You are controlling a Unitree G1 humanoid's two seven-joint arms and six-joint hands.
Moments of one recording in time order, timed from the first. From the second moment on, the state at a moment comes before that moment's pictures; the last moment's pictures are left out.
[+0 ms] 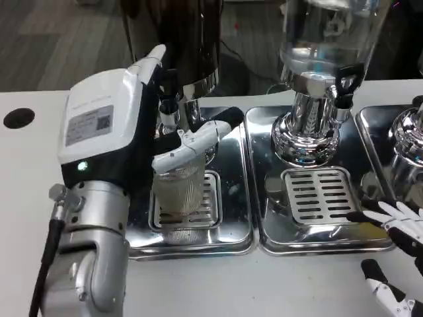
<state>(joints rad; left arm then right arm) -0.05 0.12 -0.24 -0.55 1.19 0.39 -0.26 0.50 -0.45 -0.16 -0.04 -0.48 -0.72 -0.06</state>
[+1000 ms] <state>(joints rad) 0.06 0.10 -0.26 -0.59 1.15 0.33 -0.17 0.49 -0.45 -0.16 0.00 -0.47 -0.75 -0.06</state>
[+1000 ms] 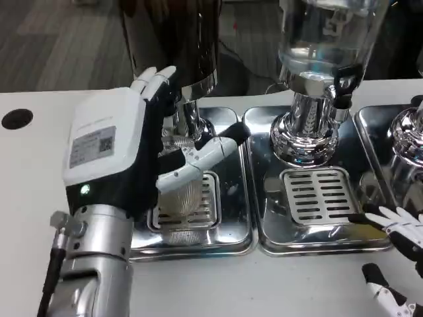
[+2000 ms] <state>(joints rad) 0.10 0.10 -0.25 -0.60 1.11 0.30 -0.14 0.50 -0.44 -0.15 -0.02 -0.47 -0.74 -0.05</state>
